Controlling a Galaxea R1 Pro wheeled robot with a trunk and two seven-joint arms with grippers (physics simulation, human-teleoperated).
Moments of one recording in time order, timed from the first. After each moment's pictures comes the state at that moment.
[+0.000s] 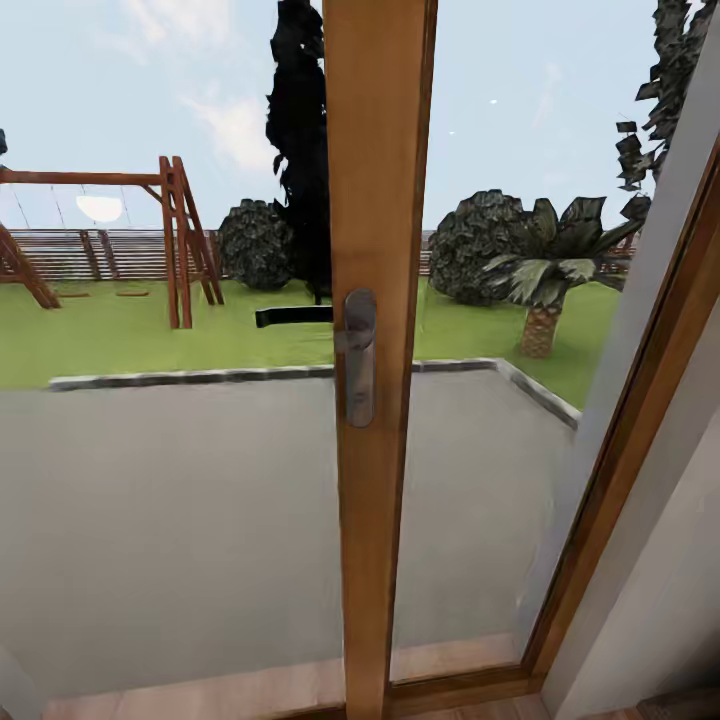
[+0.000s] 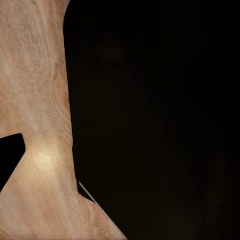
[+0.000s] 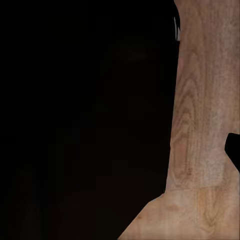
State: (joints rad) left arm 0.00 0.00 0.00 0.00 0.00 0.00 0.00; right arm 0.00 0.00 0.00 0.00 0.00 0.00 0.00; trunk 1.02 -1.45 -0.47
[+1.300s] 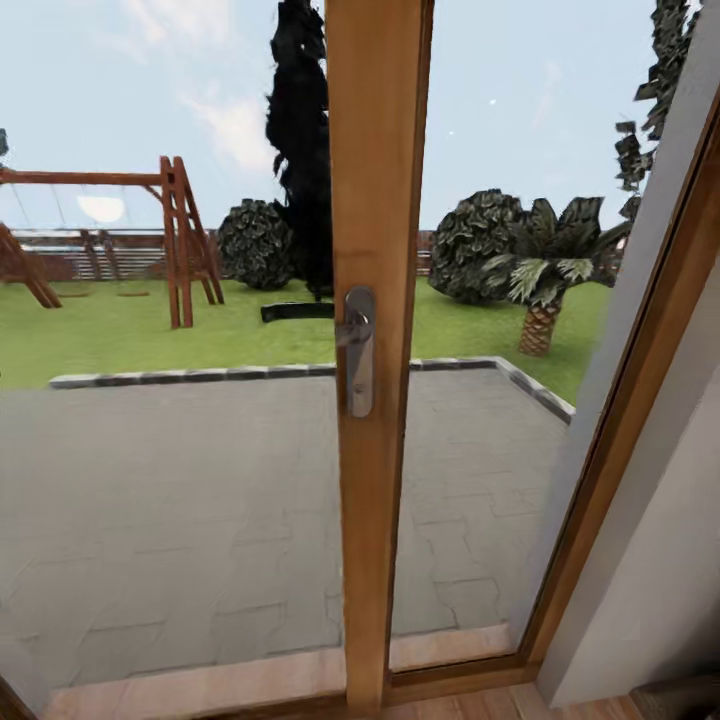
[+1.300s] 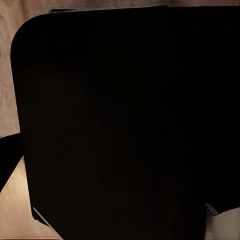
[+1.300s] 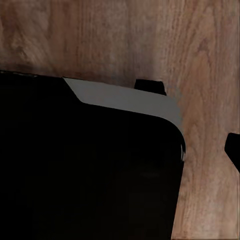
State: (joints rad) left arm 0.02 -0.07 -0.01 -0.01 0.00 -0.11 0.01; right arm -0.07 0.04 0.01 -0.12 0.11 0.01 0.00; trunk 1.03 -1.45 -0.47
